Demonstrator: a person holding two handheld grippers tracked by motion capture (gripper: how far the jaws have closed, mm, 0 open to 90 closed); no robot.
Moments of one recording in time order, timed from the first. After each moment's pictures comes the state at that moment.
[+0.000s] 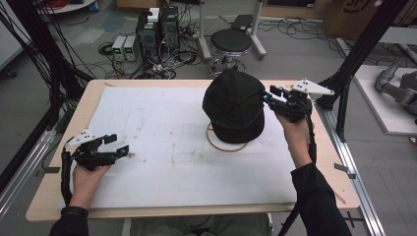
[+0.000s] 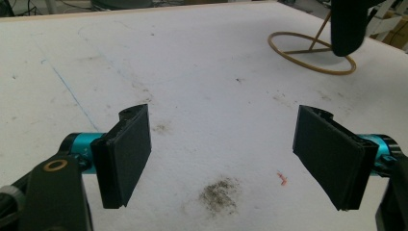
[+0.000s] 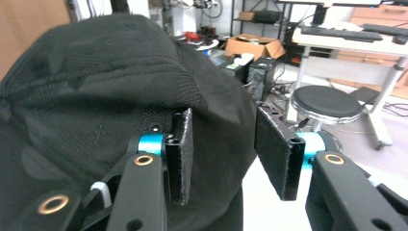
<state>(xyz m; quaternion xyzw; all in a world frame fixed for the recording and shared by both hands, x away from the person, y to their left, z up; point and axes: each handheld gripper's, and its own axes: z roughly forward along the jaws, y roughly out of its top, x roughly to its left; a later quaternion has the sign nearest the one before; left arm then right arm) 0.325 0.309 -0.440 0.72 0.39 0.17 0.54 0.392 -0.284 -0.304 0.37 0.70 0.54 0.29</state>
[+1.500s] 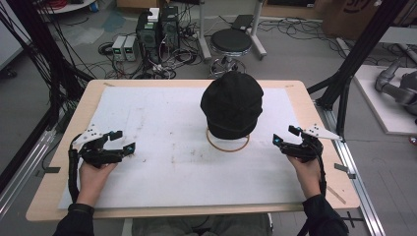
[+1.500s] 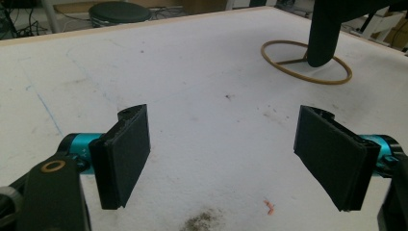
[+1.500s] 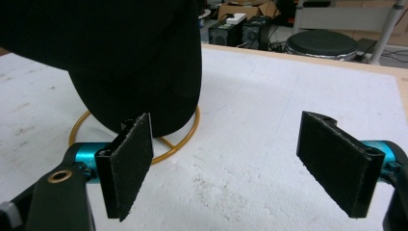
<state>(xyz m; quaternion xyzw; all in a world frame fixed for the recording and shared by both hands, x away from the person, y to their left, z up) 0.328 0.285 -0.429 0.73 0.37 0.18 0.55 0.346 -0.345 -0.419 0.42 0.70 0.52 0.25</state>
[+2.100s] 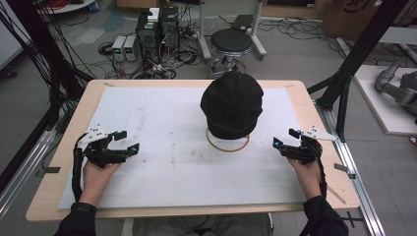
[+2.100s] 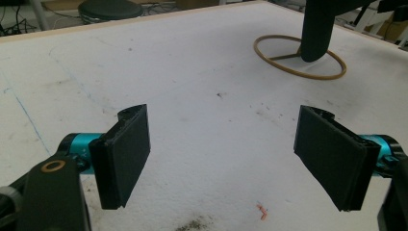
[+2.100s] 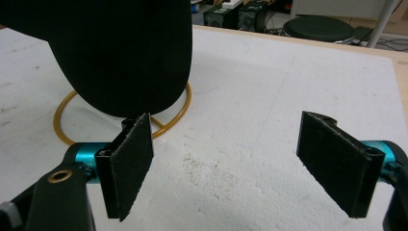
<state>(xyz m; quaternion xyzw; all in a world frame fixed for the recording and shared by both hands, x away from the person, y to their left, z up) 0.331 0.278 -0.431 0.74 0.36 0.18 0.54 0.347 -0.348 -0.428 0.43 0.71 0.50 0.25</state>
